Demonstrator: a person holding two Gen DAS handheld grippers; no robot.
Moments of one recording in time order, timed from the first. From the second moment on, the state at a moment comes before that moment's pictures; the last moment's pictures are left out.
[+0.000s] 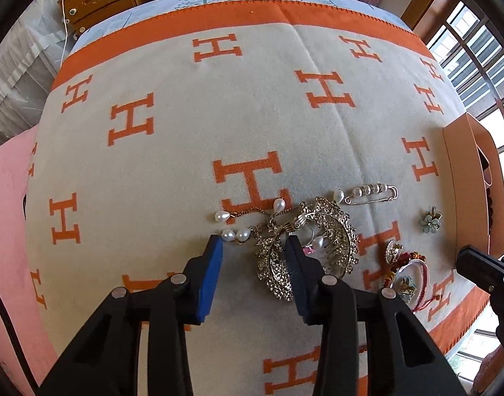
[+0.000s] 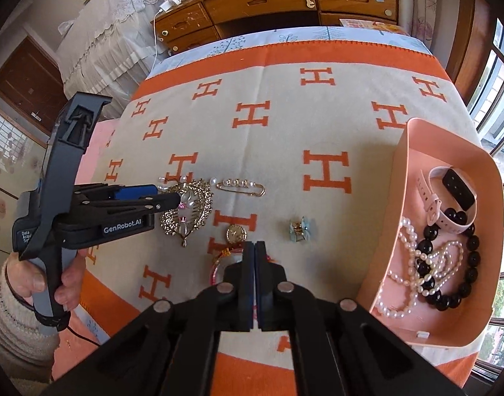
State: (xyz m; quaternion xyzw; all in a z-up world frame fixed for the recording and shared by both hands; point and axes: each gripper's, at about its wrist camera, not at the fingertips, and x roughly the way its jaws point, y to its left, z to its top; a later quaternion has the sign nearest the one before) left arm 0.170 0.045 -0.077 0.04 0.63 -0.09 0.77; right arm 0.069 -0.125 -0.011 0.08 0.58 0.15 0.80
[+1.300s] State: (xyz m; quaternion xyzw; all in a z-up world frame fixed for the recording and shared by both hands) left arm 0.158 0.045 -0.071 0.01 0.65 -0.11 0.75; right arm 0.057 -0.114 -0.021 0.01 0.58 0.15 0.80
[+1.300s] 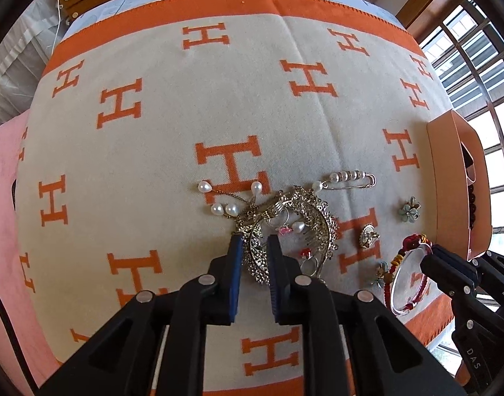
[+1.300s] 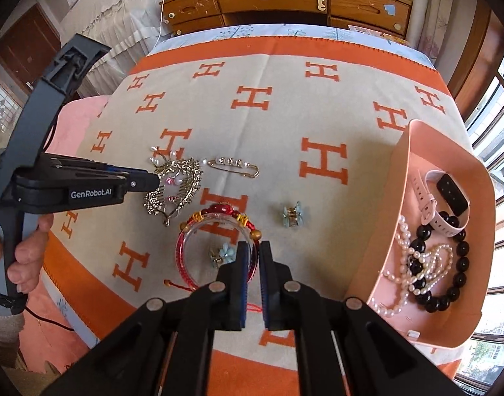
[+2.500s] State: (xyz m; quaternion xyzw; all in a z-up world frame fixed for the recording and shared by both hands) left arm 0.169 0.000 -0.056 0.27 0.56 -0.28 0.73; right arm 0.051 -0.132 -0.021 0.06 0.58 0.15 0.80
